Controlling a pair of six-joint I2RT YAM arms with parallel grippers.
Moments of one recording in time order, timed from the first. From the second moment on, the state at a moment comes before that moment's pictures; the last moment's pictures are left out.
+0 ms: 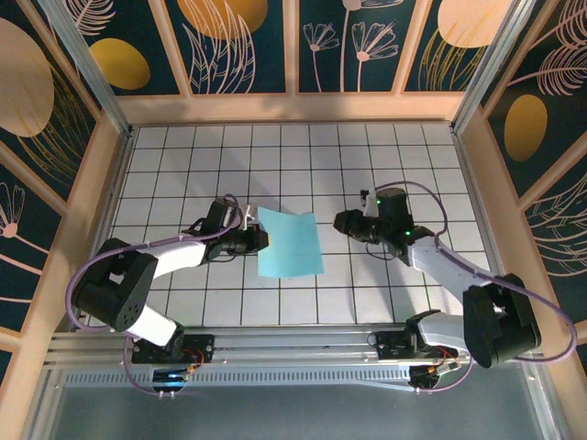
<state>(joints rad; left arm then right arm) -0.47 1.53 0.62 0.07 0.50 -0.66 0.39 1.27 0.60 -0.03 -0.50 0.71</state>
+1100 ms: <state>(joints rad) -0.47 1.56 0.71 -0.06 0.53 -0.56 0.53 1.76 0.80 -0.01 -0.43 0.65</state>
